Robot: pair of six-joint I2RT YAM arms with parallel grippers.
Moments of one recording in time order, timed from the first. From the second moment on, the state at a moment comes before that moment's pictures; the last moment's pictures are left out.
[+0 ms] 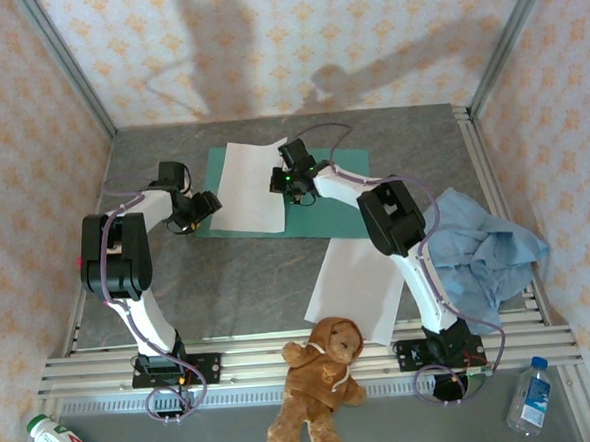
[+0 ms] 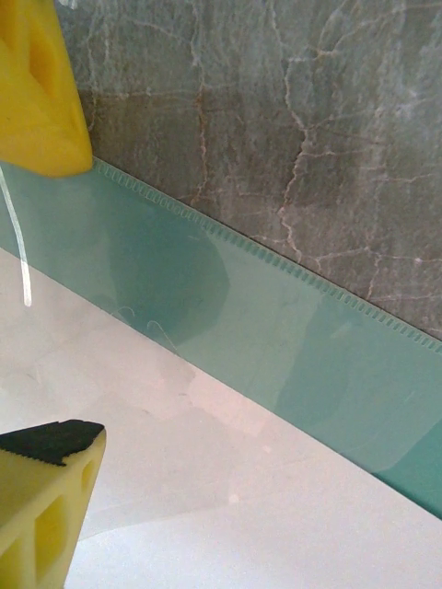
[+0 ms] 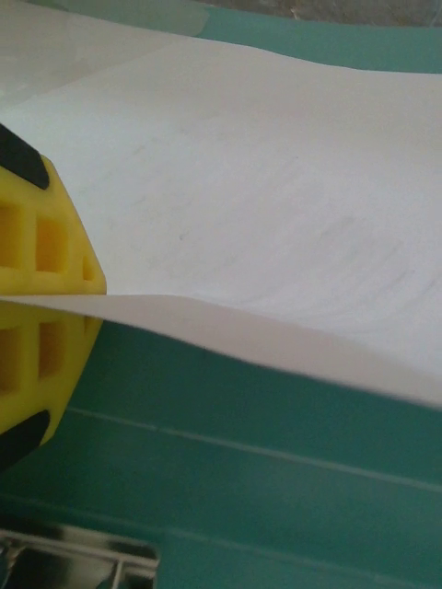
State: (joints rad) left arm 0.06 1.84 1.11 -0.44 0.24 -0.57; right arm 0.59 2.40 1.85 -0.27 -0.20 0.62
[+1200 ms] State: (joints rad) left arm 0.07 1.84 1.11 -0.44 0.26 -0.56; right arm 0.60 2.48 1.99 -0.33 -0.25 0.61
